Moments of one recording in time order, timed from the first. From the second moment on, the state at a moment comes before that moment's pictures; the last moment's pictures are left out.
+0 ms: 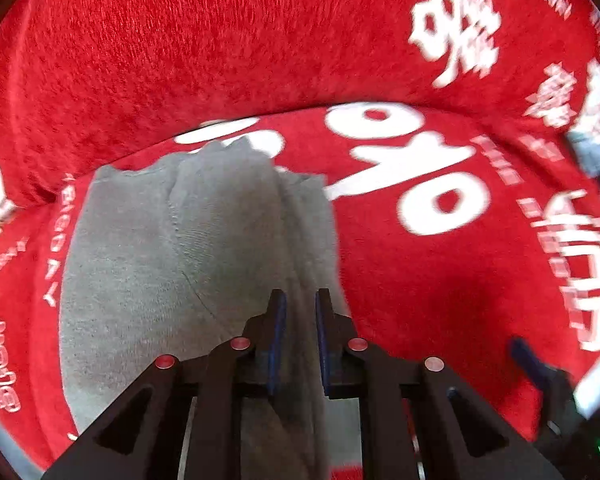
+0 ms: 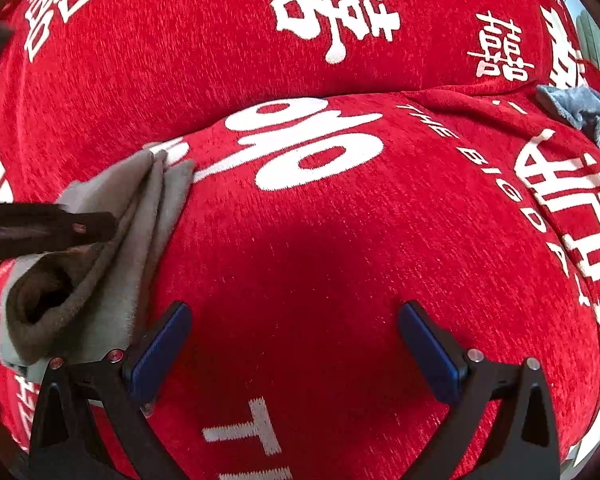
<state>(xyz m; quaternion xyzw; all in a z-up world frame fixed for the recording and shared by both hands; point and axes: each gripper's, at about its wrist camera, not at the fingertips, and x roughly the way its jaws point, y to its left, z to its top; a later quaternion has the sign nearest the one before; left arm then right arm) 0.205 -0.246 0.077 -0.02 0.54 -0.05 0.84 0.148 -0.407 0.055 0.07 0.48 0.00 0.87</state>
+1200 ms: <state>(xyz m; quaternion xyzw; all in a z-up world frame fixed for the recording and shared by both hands) 0.086 -0.066 0.048 -0.03 0.46 0.03 0.89 0.224 -0.312 0.080 0.16 0.50 0.28 0.80</state>
